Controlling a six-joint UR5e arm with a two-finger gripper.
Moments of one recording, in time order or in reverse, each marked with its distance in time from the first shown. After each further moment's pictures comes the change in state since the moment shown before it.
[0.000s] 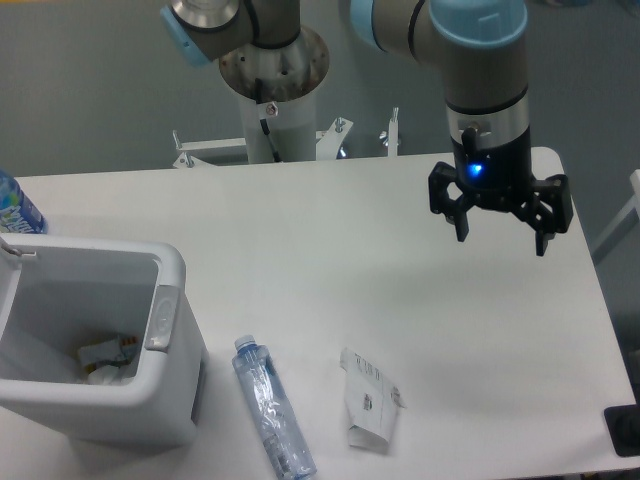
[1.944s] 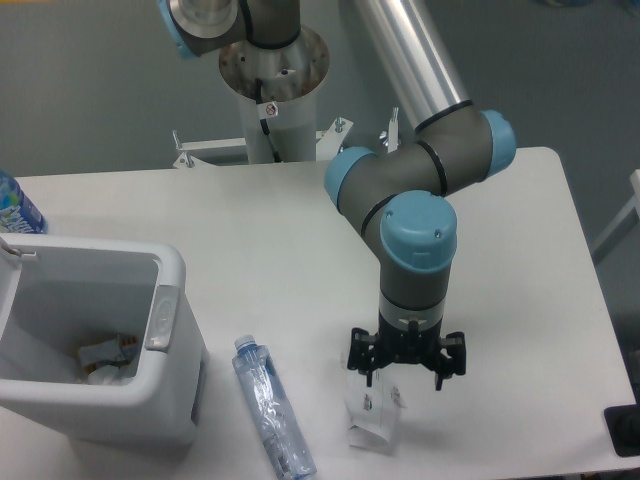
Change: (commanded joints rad) arm -0.159 -0.357 0.024 0.166 -0.225 -0.612
